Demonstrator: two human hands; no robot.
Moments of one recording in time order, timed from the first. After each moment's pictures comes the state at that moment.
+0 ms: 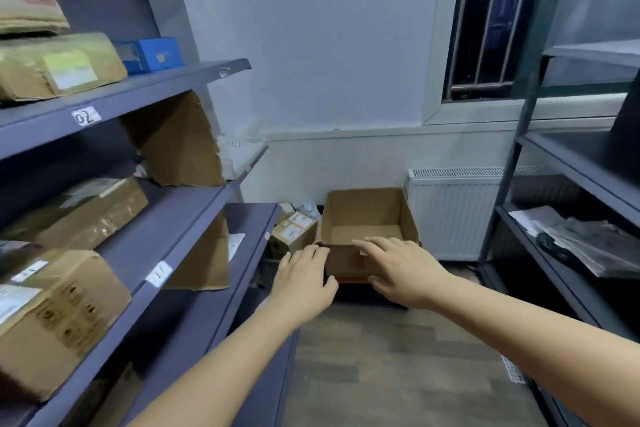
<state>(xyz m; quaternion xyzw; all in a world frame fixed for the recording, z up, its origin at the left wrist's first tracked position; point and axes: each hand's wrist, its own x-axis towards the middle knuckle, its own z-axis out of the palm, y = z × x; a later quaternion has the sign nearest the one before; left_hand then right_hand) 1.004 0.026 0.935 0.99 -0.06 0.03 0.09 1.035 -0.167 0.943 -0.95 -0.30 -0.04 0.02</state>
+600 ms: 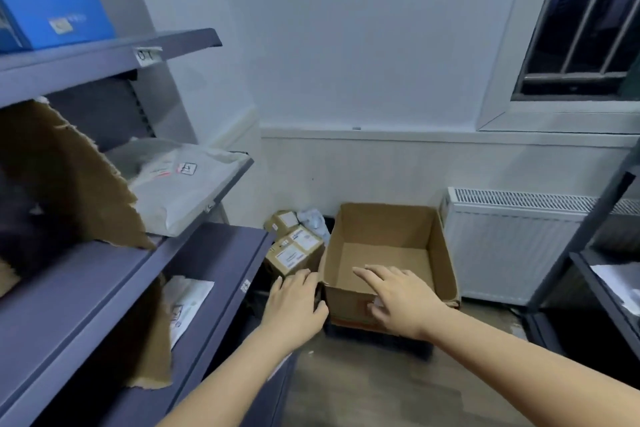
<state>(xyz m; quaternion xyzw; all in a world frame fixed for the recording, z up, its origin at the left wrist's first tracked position) 1.321 0.051 0.866 0.99 0.01 -0.04 0.10 1.379 -0.146 0.860 -0.94 -0.33 0.06 0.04</state>
